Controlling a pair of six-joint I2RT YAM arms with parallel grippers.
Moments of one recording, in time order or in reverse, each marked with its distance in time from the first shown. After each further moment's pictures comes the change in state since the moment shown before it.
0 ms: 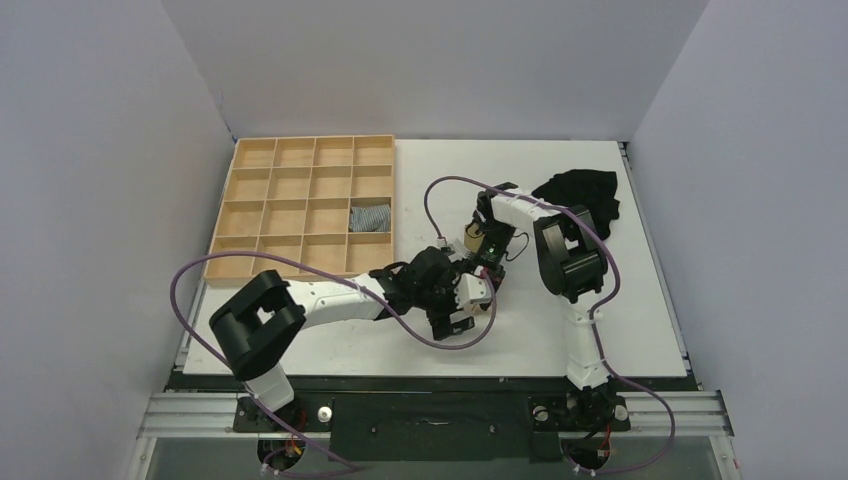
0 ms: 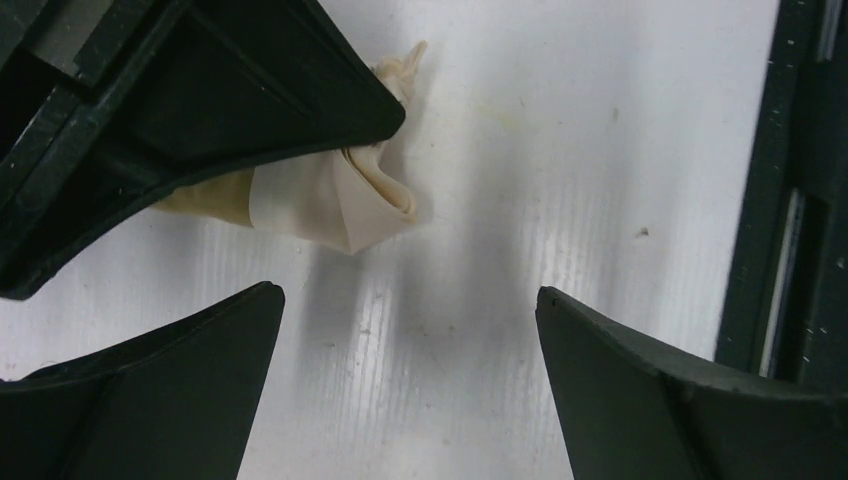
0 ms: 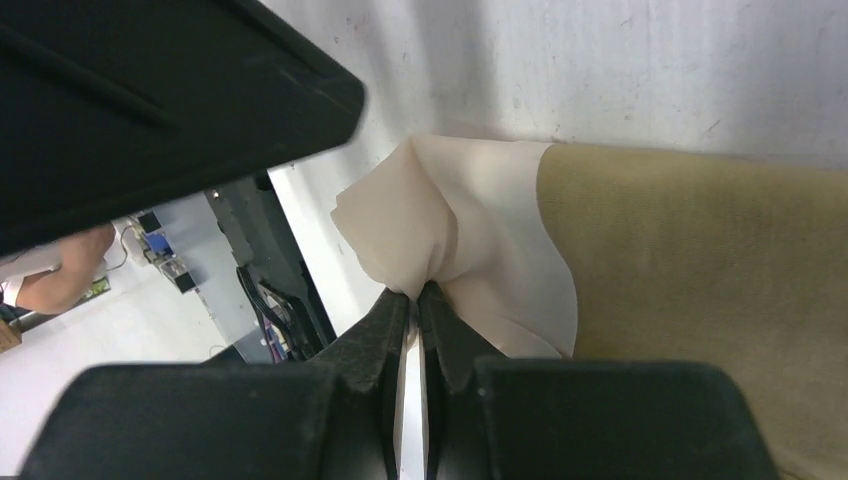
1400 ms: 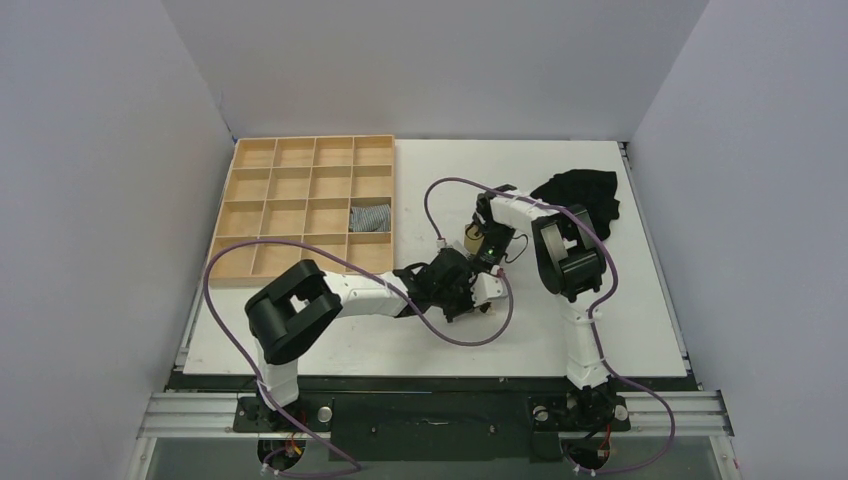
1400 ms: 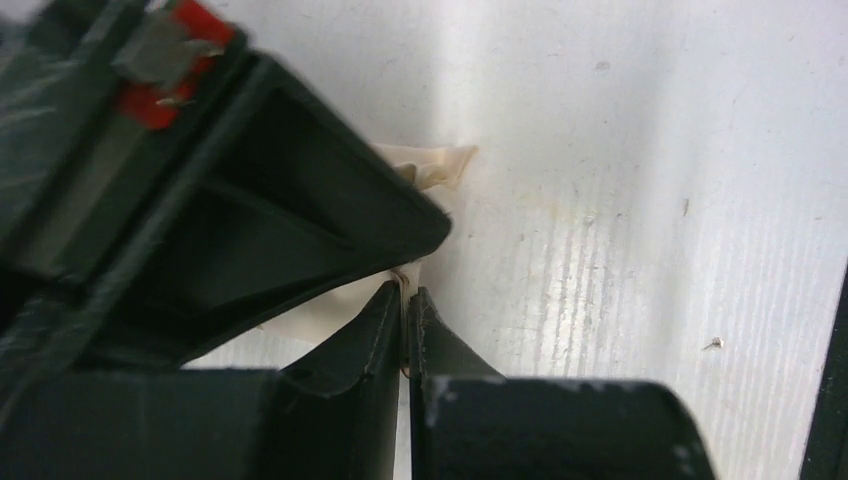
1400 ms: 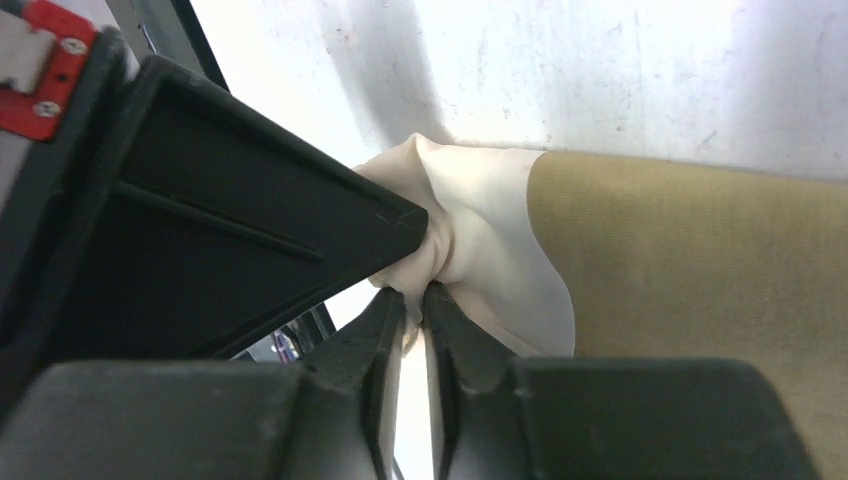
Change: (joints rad) left arm -0.053 0.198 0.087 0.151 -0.093 -0.016; right arm -0.002 0.019 0.001 0.005 -0.013 0.024
